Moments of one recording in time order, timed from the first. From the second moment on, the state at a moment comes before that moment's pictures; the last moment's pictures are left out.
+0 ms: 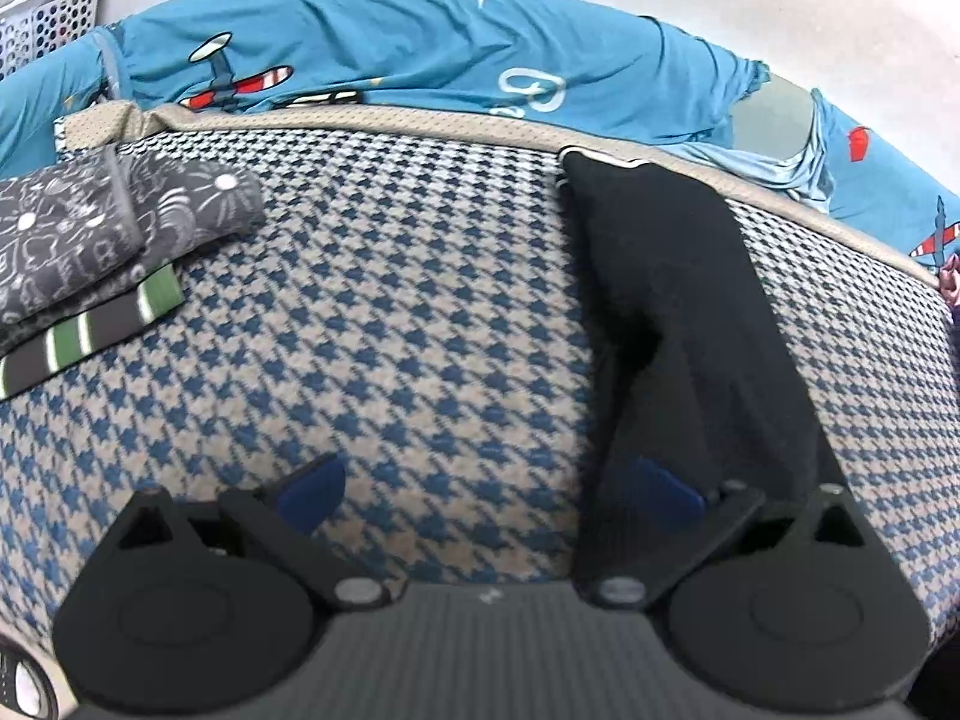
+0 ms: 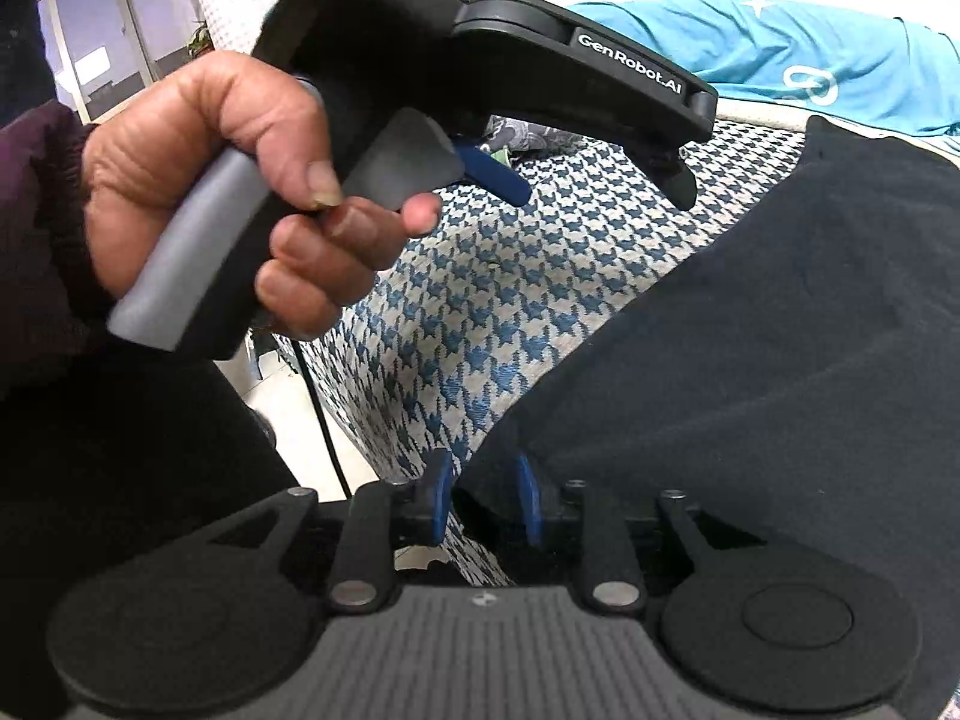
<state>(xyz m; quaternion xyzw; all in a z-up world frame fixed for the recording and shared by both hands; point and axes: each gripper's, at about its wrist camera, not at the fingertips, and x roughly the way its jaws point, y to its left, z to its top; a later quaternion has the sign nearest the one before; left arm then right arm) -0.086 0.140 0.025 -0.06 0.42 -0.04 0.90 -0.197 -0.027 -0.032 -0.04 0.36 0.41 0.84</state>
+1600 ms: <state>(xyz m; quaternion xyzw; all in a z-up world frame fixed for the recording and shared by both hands) -0.026 0.113 -0.015 -0.05 0.47 0.06 0.88 -0.209 -0.161 -0.036 0.02 0.40 0.26 0.88</state>
